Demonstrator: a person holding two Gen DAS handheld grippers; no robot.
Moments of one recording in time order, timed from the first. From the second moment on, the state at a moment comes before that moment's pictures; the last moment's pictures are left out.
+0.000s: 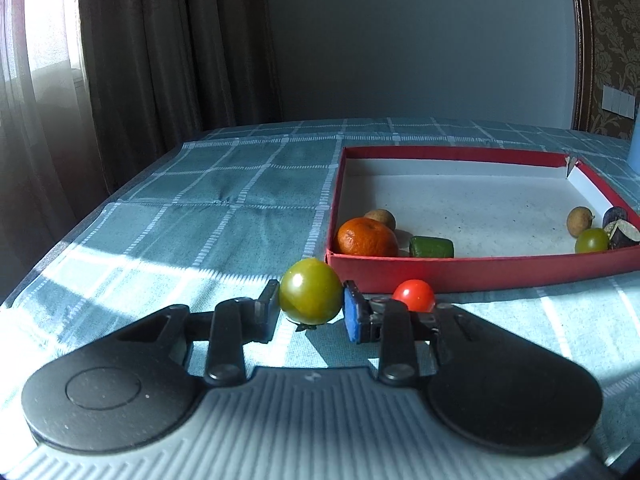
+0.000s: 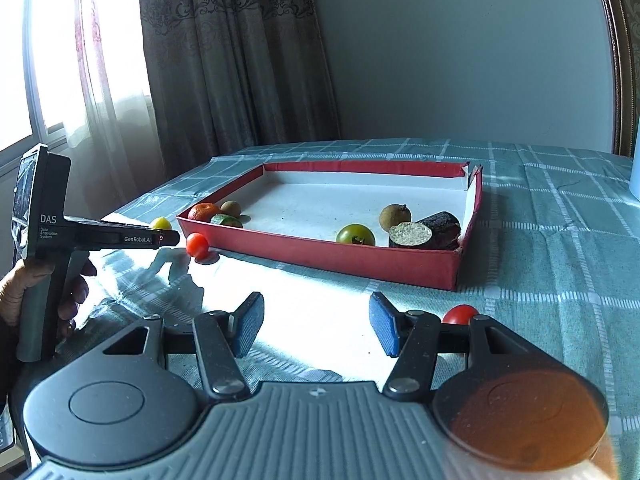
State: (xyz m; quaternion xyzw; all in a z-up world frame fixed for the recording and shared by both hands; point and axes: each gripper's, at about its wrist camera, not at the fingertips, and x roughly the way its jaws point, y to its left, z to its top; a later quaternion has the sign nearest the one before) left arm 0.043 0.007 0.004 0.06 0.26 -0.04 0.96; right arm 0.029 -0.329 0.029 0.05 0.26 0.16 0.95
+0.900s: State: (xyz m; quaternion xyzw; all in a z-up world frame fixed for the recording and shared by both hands) left arm 0.083 -0.052 0.016 0.08 0.23 -0.02 0.97; right arm 0.028 -0.330 0.018 0.11 0.30 0.19 0.93
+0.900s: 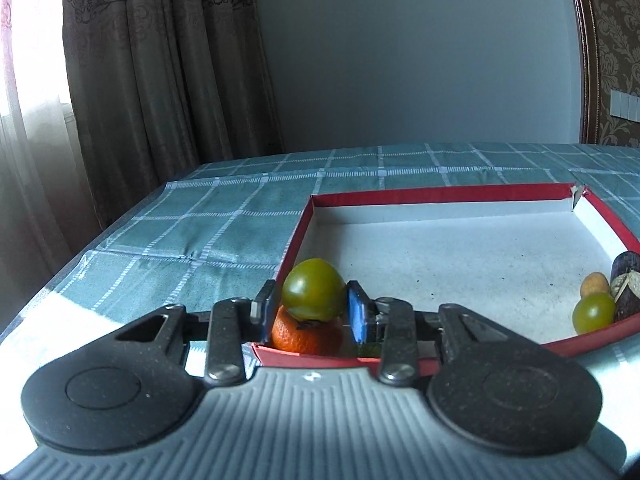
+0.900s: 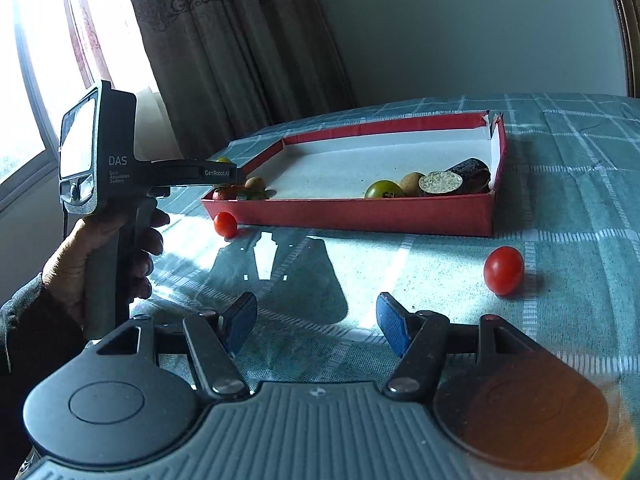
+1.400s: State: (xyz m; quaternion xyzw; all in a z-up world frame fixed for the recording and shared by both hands) left arm 0.012 -0.037 0.016 0.08 0.22 -0.05 0.97; right arm -0.008 -0.350 0.027 0.09 0.26 0.18 0.94
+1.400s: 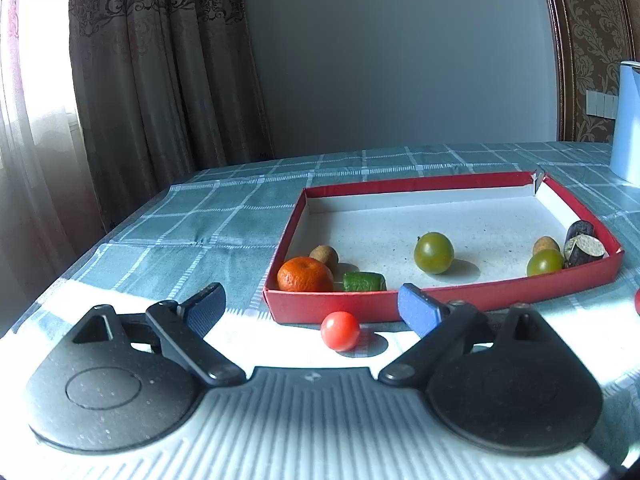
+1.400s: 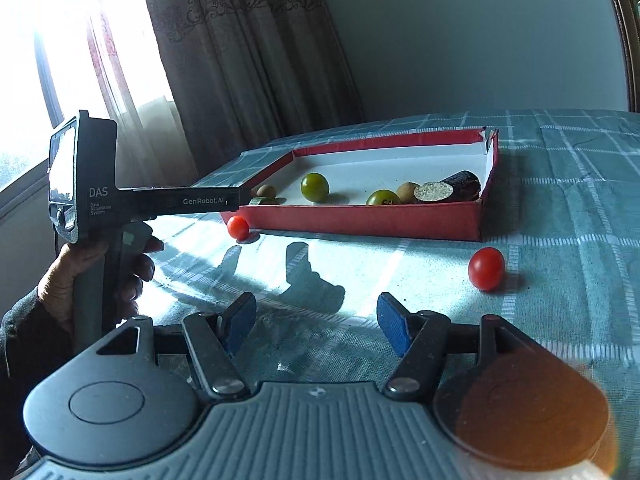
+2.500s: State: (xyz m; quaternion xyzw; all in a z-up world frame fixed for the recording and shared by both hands) left arm 0.005 -0.006 0.003 0.01 0.27 -0.05 0.96; right arm 0.084 -0.361 0.070 -0.01 0.24 0.07 0.97
